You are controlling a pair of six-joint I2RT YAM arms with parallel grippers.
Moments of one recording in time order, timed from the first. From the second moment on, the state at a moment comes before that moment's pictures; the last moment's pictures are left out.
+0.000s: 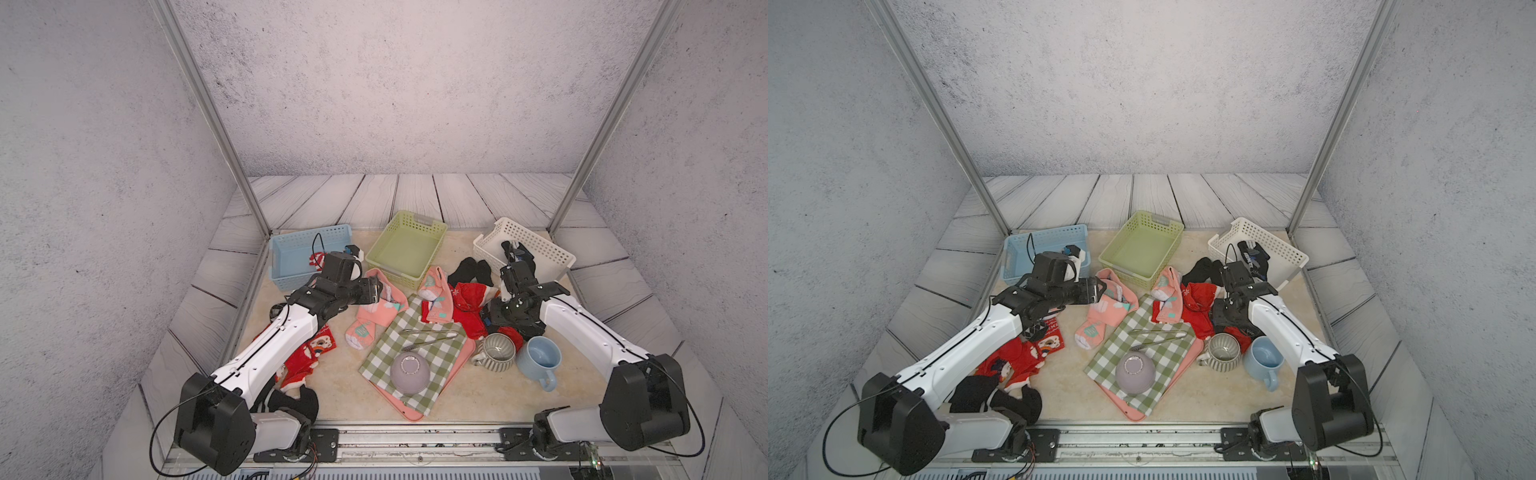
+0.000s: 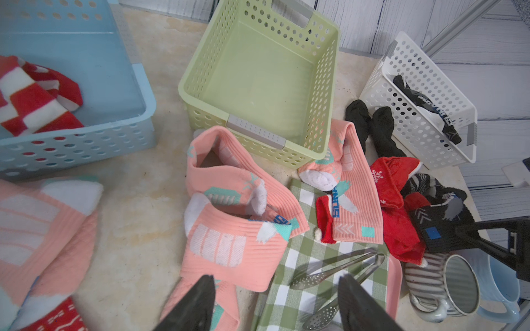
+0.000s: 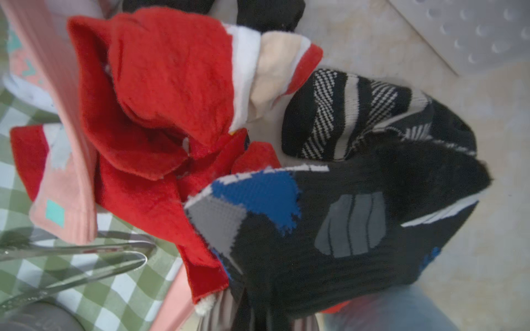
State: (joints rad) left arm -0.46 1.30 1.04 -0.44 0.13 -0.40; right arm 0.26 1.37 1.00 -0.84 0.04 0.30
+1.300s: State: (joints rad) left arm -0.47 1.20 1.01 -0.51 0.05 -0.37; right arm 0.25 1.45 1.80 -0.77 0.22 0.22
